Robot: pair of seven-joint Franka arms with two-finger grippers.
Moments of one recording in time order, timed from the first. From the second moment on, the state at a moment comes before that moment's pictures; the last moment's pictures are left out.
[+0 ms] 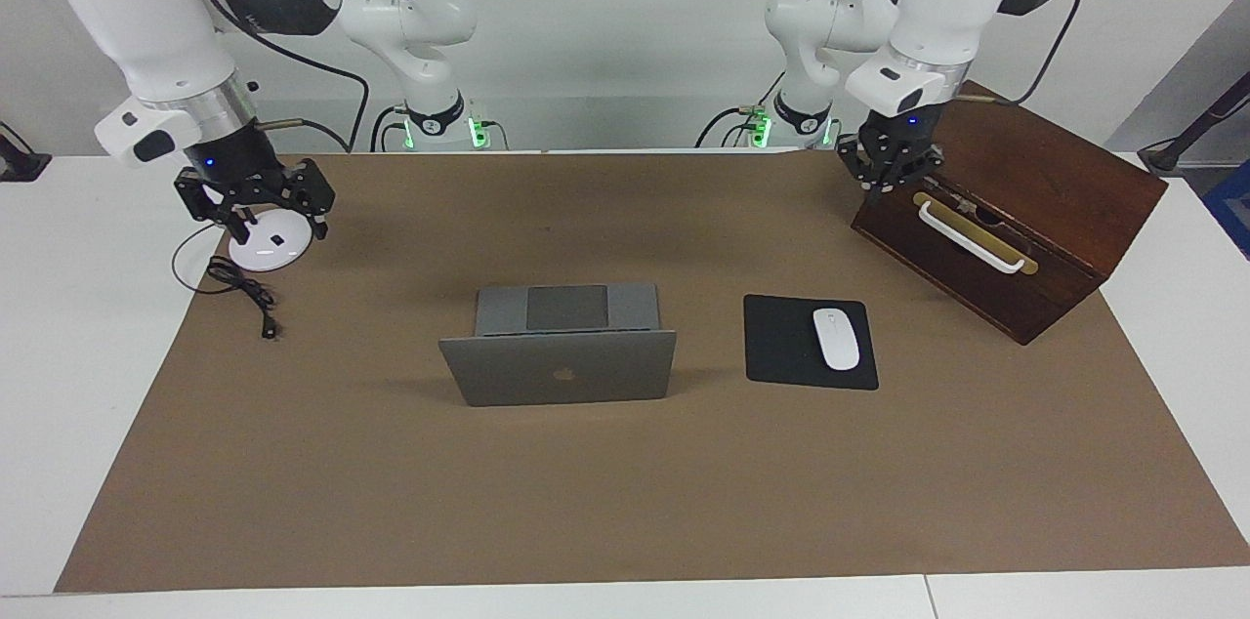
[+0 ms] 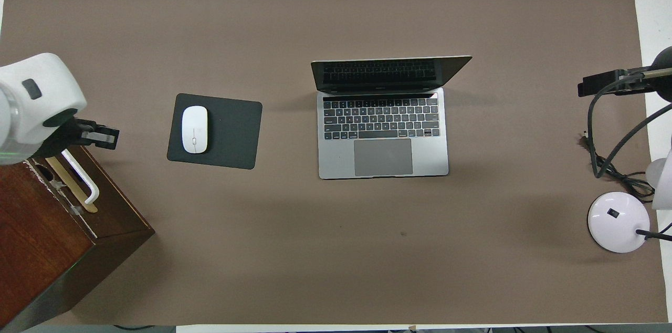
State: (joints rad) left arm -0.25 -0.17 0.07 -1.85 0.05 1.78 0.09; right arm 0.00 0.01 -0.07 -1.70 0.04 1.83 -0.10
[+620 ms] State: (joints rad) left arm -0.12 -0.17 0.08 -1.80 0.05 1.75 0.10; right arm 0.00 0.01 -0.07 -1.70 0.04 1.83 -0.10
